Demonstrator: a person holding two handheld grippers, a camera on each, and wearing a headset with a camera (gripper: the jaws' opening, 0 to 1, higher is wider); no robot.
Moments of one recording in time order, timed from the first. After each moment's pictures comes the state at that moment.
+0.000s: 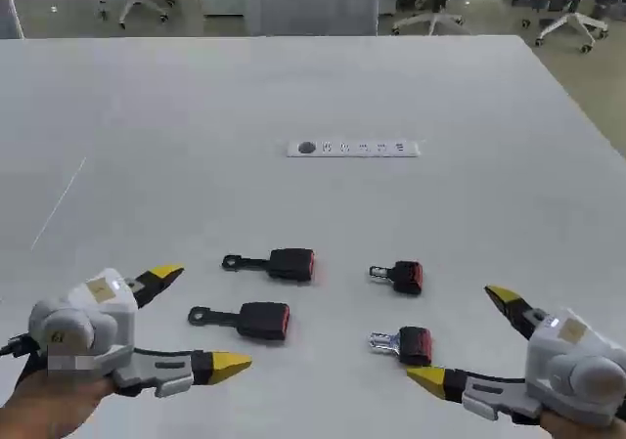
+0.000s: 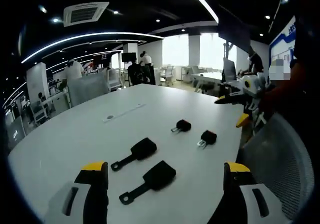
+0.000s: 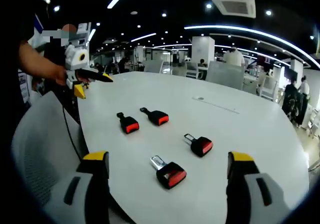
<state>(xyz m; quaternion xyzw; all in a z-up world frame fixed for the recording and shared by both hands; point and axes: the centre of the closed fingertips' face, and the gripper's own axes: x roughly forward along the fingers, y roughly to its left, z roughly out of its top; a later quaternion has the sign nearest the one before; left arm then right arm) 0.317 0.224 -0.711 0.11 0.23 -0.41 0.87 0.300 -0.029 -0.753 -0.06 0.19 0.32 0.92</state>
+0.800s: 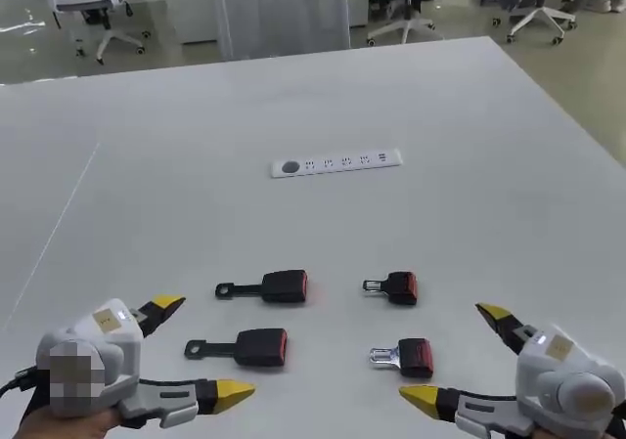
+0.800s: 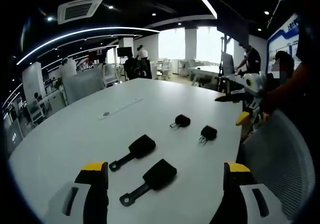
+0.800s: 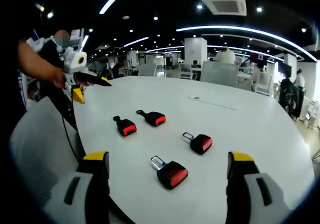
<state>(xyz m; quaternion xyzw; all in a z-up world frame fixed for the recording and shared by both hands) 0.317 0.221 -0.713 0.12 0.24 -0.41 0.87 0.299 -0.032 -0.754 -0.06 0.19 0.33 0.92</state>
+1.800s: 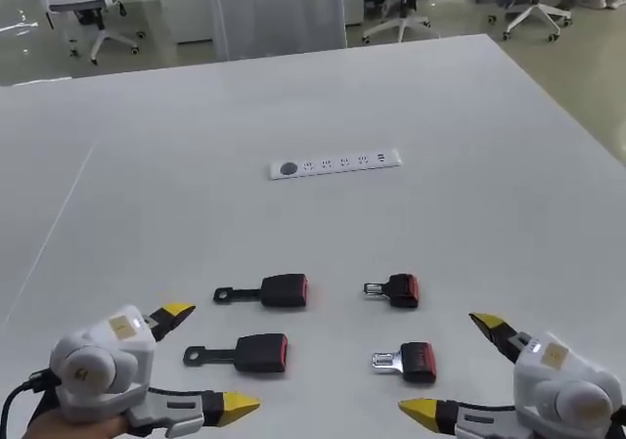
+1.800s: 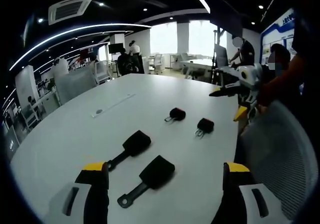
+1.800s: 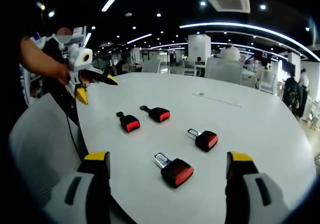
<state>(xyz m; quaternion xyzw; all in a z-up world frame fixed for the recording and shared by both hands) 0.318 0.213 -0.729 0.14 0.25 -0.44 0.85 0.297 -0.023 -0.763 -0.07 0.21 0.34 0.91</state>
